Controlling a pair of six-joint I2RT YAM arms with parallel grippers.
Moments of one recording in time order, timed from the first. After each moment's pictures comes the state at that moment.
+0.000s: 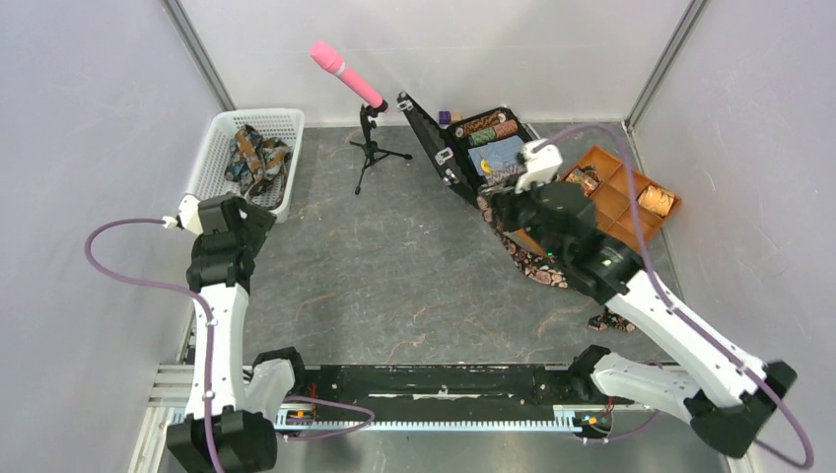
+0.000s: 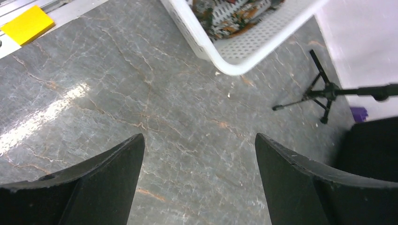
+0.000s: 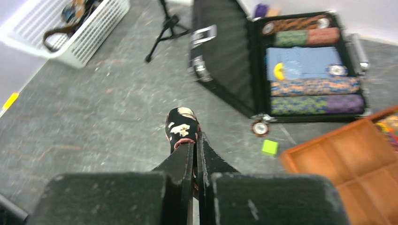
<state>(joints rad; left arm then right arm) 0.22 0.93 0.89 -0.63 -0.24 -0.81 0.65 0.96 1.06 -0.32 0.22 0.20</state>
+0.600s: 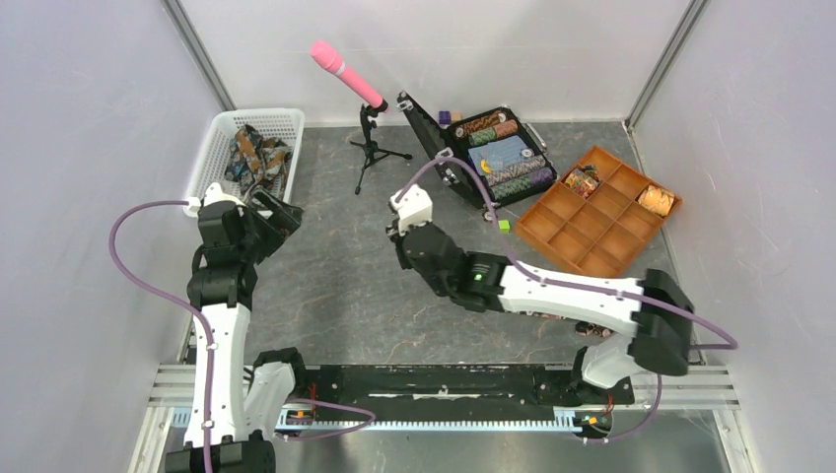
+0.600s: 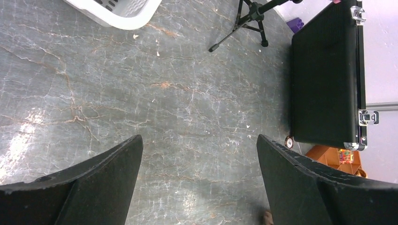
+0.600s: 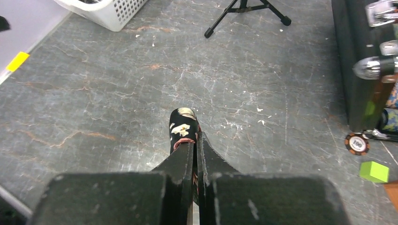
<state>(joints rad) 0.16 0.78 0.87 -0.60 0.12 -0.64 1.18 1.46 1.15 -0.04 0.61 0.26</state>
